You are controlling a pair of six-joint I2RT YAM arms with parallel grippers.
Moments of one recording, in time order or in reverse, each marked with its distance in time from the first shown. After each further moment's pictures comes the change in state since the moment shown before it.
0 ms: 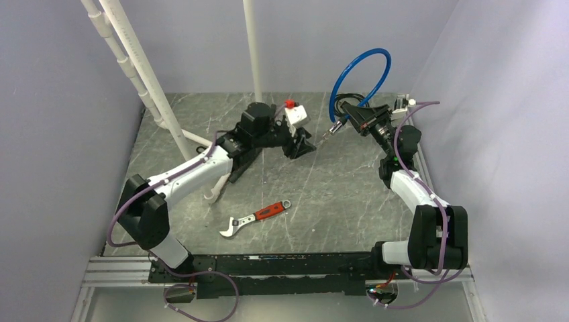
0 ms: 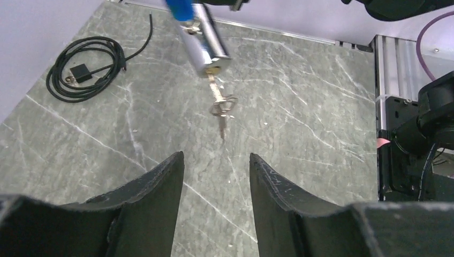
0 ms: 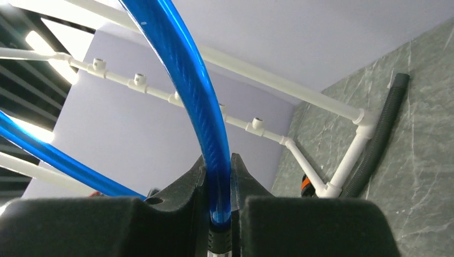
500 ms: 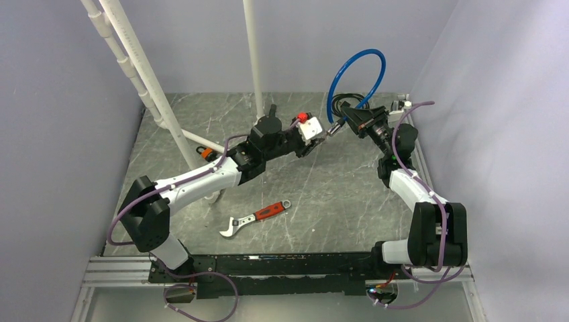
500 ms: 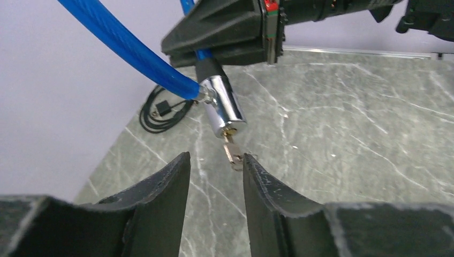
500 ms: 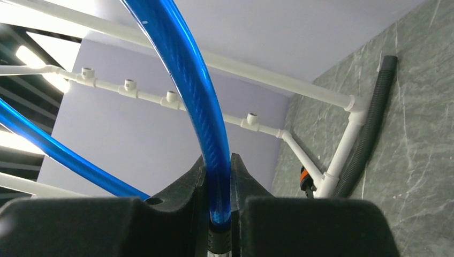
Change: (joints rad) left arm -0.159 -0.006 -0.075 0.212 -0.360 0.203; right arm 0.001 0.024 0.006 -0.063 0.014 0.017
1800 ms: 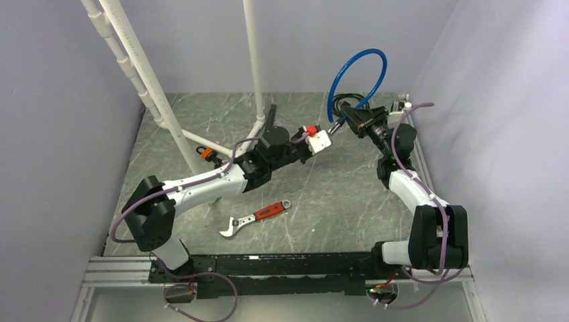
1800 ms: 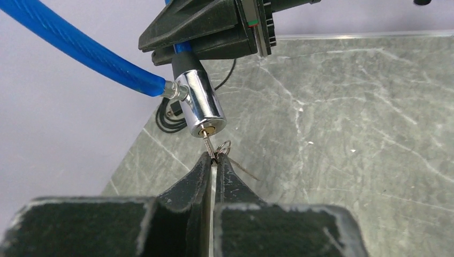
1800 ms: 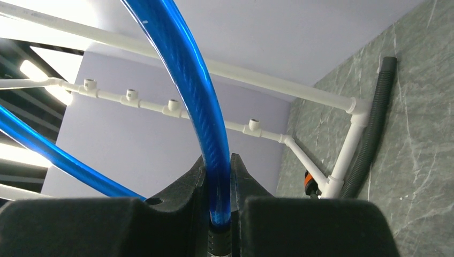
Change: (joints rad) left arm -0.069 0.020 -0.045 0.085 -0.127 0.100; right arm 0.025 -0.020 0.000 -0.035 0.042 0.018
